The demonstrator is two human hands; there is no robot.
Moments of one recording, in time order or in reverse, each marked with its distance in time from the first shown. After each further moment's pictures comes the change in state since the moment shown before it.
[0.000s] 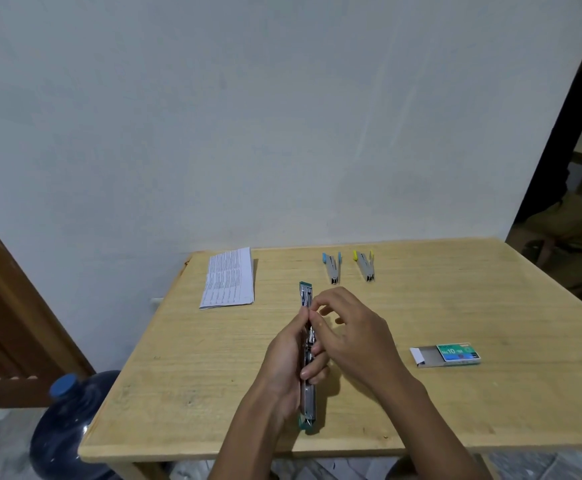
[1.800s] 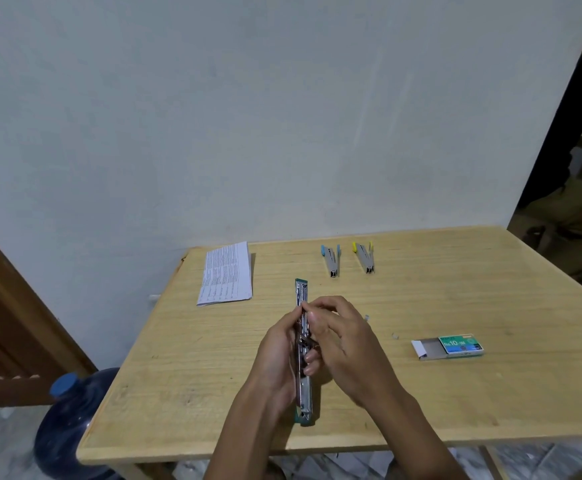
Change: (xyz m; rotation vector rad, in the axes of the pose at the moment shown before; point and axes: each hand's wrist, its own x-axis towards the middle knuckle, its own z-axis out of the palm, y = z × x) left_hand 0.010 0.000 -0.009 -0.011 0.036 0.002; right_hand -0.018 -0.003 0.013 0.240 -0.058 0.116
